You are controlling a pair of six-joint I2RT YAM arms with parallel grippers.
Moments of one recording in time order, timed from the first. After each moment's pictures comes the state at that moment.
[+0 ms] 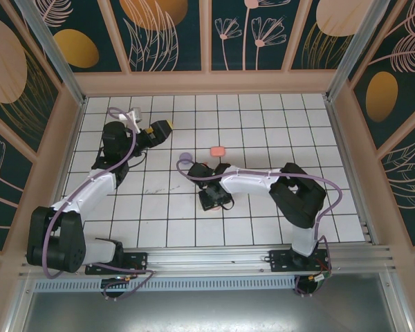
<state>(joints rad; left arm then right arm) -0.20 1.32 0.77 0.32 0.50 -0.74 1.00 1.87 1.18 -0.75 0.07 0.59</state>
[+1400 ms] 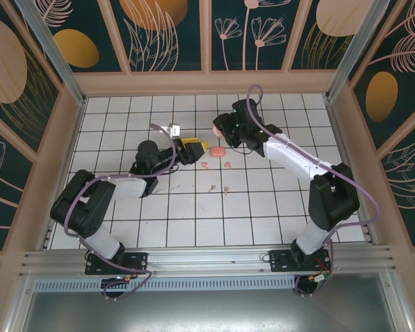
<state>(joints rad) -0.49 1.66 0.65 1.05 0.58 -0.78 0.55 1.67 1.31 -0.28 -0.13 1.31</state>
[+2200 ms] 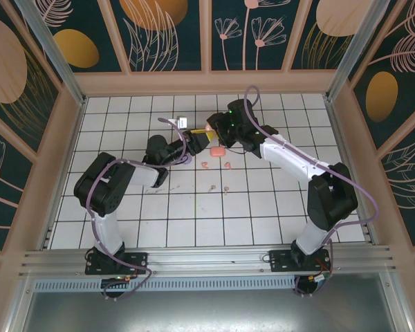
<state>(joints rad) -0.49 1.91 0.82 1.24 0.58 -0.84 0.59 1.68 1.32 -0.23 -0.16 1.39</state>
